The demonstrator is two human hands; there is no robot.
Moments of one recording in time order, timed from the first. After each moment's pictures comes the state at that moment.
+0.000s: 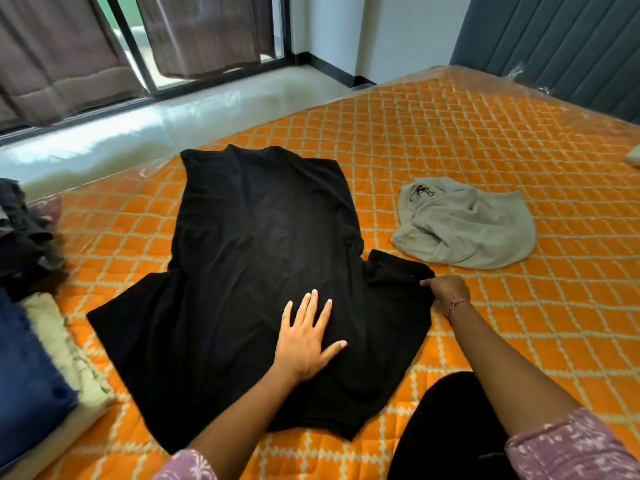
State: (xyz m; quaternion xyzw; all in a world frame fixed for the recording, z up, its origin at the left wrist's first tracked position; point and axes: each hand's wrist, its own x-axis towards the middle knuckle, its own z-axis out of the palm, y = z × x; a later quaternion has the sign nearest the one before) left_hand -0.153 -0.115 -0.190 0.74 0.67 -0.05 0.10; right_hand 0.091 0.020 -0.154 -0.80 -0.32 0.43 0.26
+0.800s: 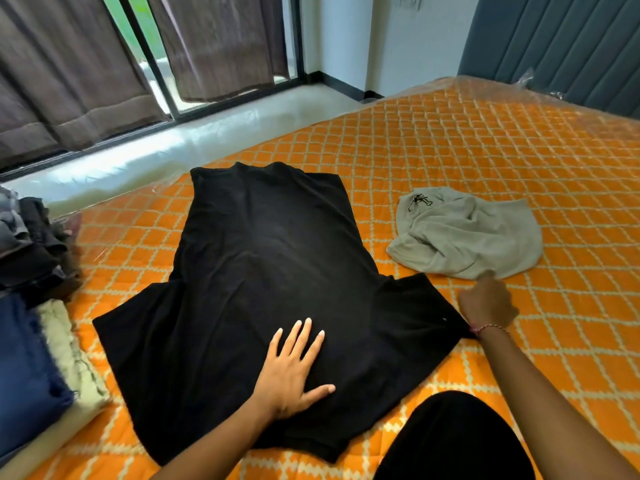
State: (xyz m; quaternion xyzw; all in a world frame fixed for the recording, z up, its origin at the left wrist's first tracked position) left_hand -0.151 -0.154 -0.189 0.76 0.63 -0.08 0.11; right_hand 0.151 0.010 -0.132 -0.85 -0.49 0.14 0.14
